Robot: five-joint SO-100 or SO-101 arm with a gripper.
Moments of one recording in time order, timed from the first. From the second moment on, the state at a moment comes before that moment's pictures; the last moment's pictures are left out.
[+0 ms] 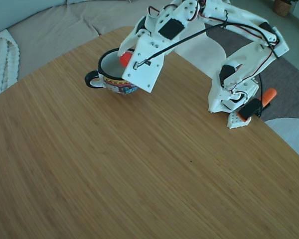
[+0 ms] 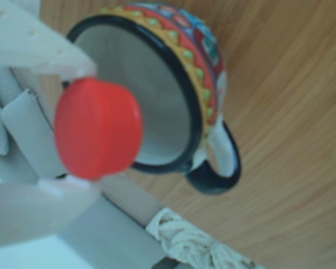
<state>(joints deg) 43.2 117.1 110.0 59.8 -3.6</state>
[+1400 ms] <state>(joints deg) 54.8 98.5 96.8 59.8 -3.6</state>
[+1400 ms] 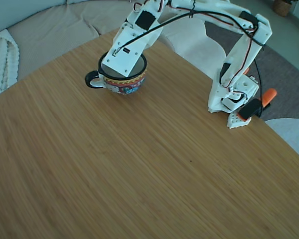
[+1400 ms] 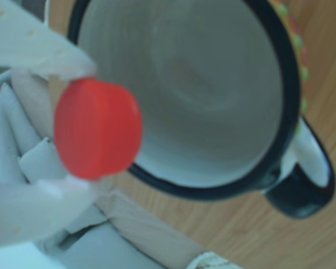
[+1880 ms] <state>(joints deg) 54.4 98.5 96.8 59.8 -3.6</state>
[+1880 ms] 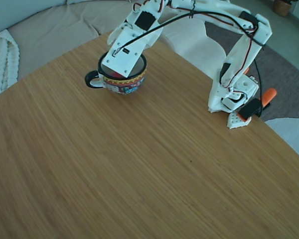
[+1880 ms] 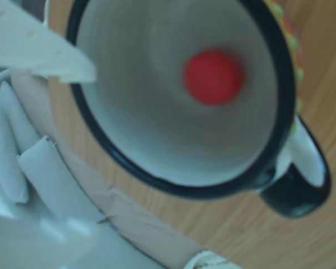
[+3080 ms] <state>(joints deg) 22.2 125.6 111.5 59.8 0.5</state>
